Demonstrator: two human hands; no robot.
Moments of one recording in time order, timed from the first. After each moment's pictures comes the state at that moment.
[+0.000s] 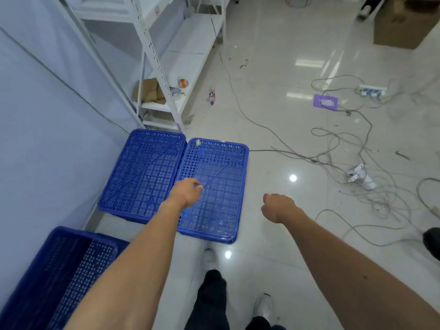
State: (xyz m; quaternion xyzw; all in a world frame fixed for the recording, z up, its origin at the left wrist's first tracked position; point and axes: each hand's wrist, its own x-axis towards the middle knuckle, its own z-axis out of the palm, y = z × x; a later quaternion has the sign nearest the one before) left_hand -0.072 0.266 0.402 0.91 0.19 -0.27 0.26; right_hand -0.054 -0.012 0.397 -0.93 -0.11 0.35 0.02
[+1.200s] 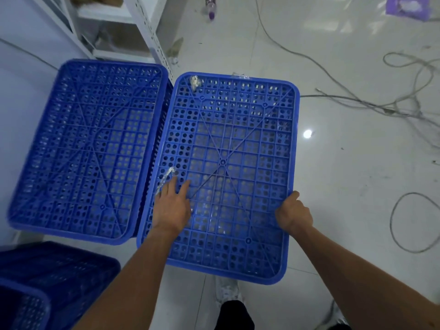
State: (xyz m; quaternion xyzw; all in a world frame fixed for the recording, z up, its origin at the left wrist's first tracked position) left_hand 0.005 0.400 -0.059 0.96 0.12 -0.26 0.03; right_hand 0.045 0.104 -0.071 -0.91 0.16 0.36 0.14
